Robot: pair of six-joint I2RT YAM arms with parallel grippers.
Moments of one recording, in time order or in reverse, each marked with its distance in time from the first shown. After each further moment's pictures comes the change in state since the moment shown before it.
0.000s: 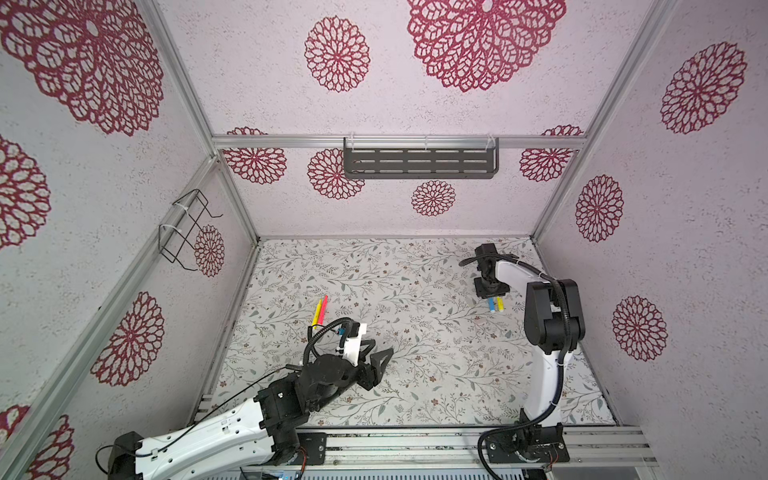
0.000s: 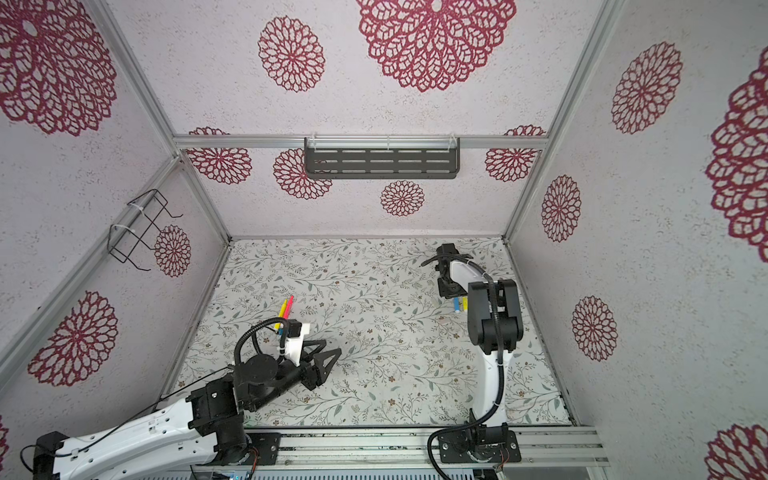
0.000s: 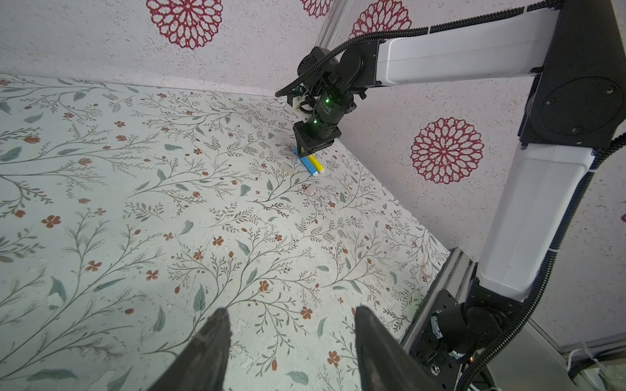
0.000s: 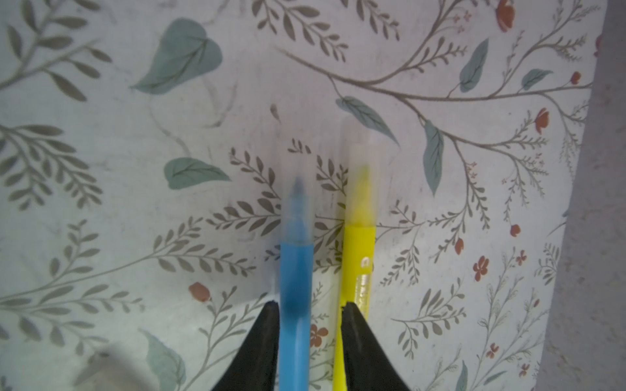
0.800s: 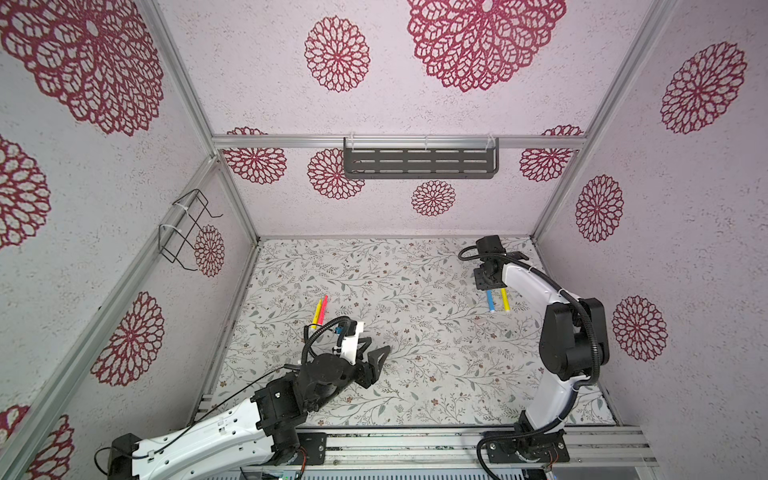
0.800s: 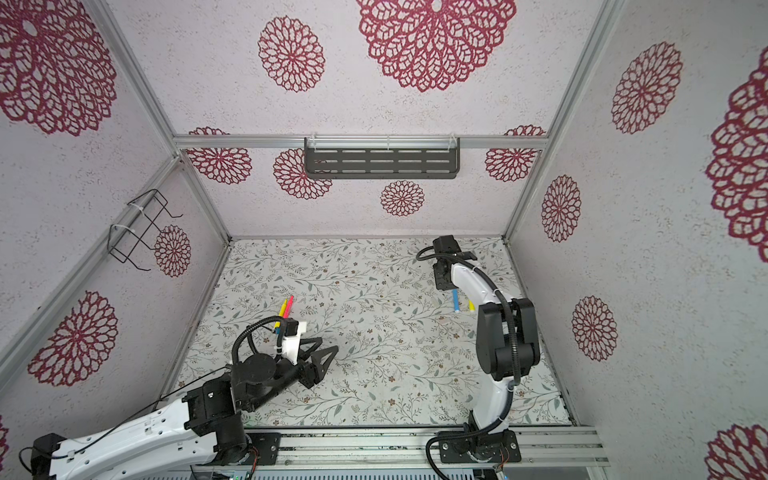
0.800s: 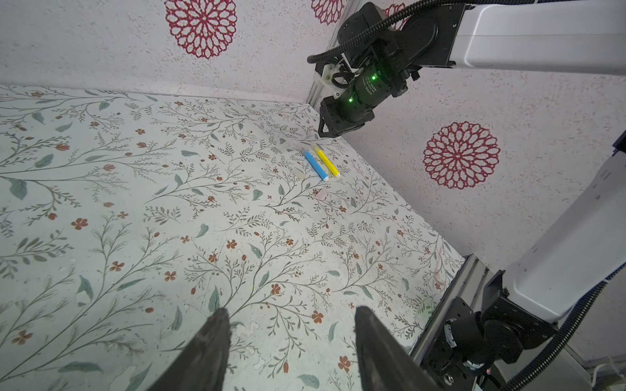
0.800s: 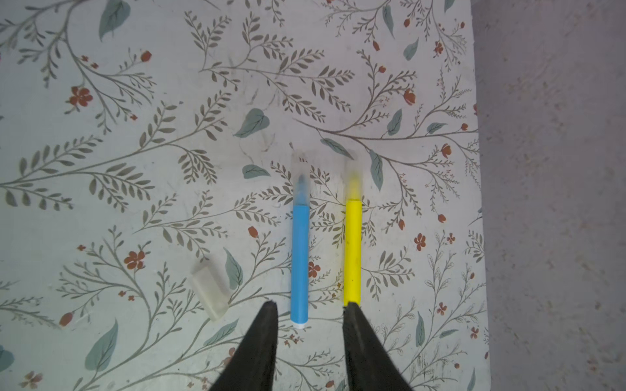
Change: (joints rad) left arm 0.000 -0.014 0.024 -0.050 -0.048 0.011; right arm 0.067 -0.261 -0.111 0.027 0.016 0.019
